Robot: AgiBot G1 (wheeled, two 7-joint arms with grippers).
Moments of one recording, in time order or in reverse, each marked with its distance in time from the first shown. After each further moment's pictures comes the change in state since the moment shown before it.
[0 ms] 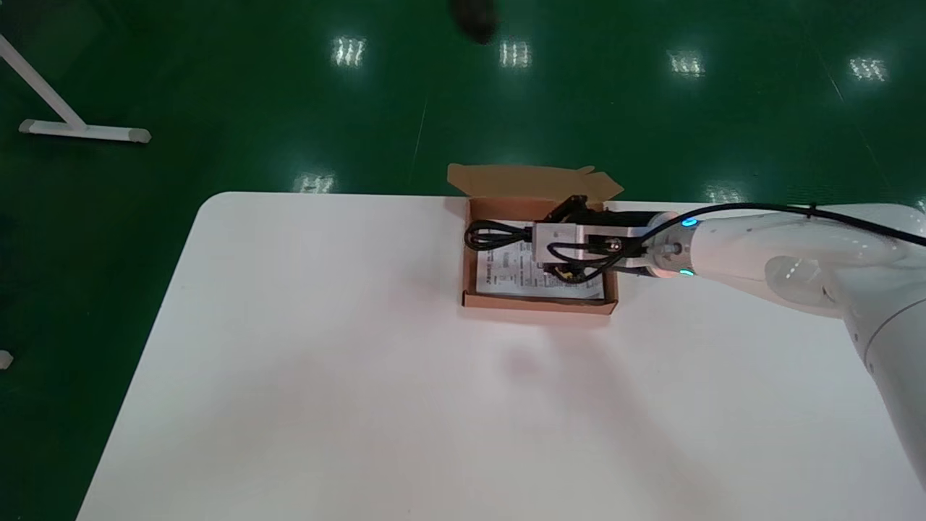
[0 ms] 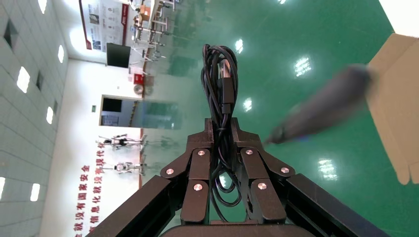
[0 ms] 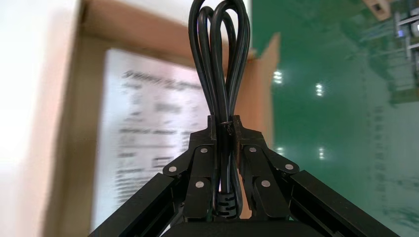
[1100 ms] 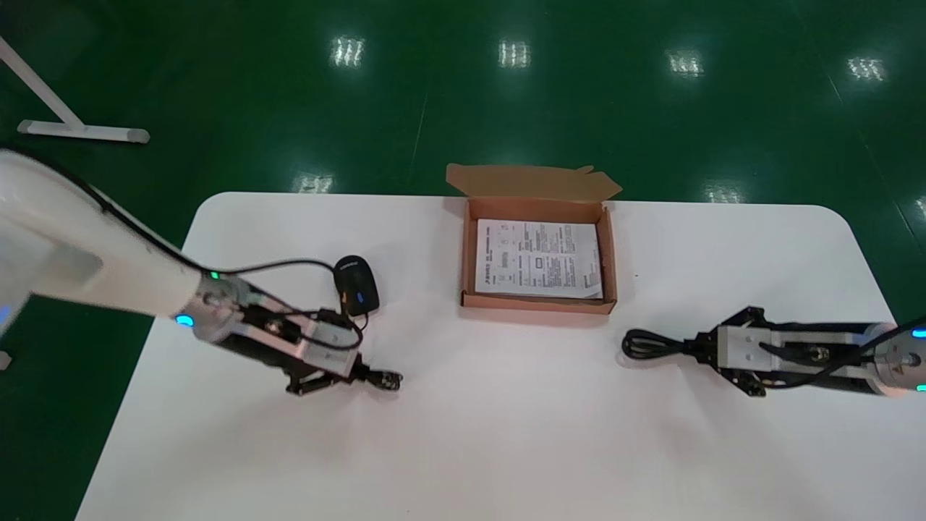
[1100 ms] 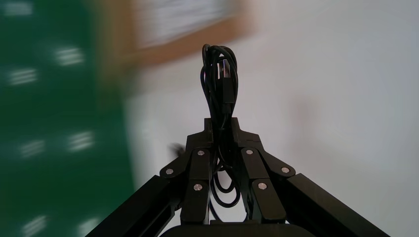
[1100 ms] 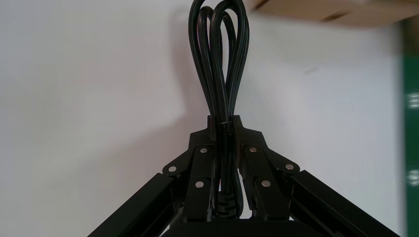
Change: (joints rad) left arm 0.396 -0.056 0.211 0.054 0.278 0.172 -0.260; right arm -0.031 0.372 -0.019 -0.009 -0.028 -0.294 0.036
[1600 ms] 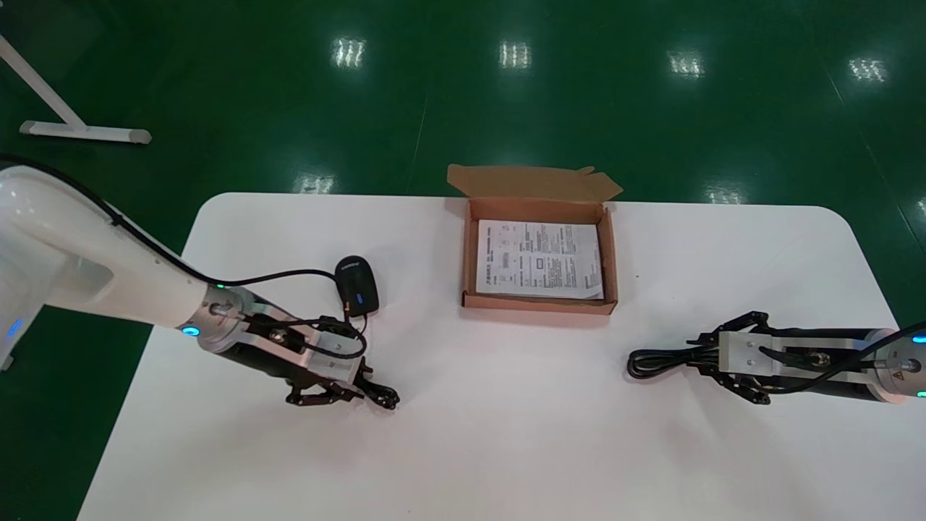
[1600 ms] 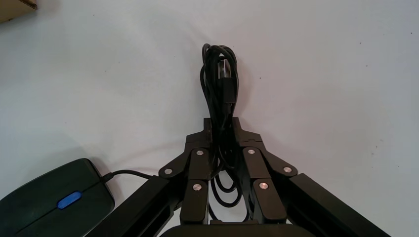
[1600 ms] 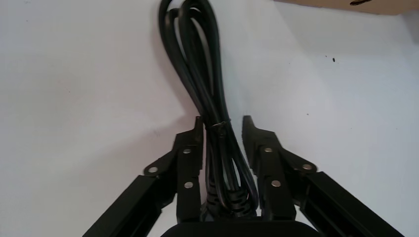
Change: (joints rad) left arm 0.099 0.043 0.030 0.036 0.041 -0.023 -0.028; right arm -0.062 -0.002 -0.014 -0.027 -0.020 0.023 -0.020
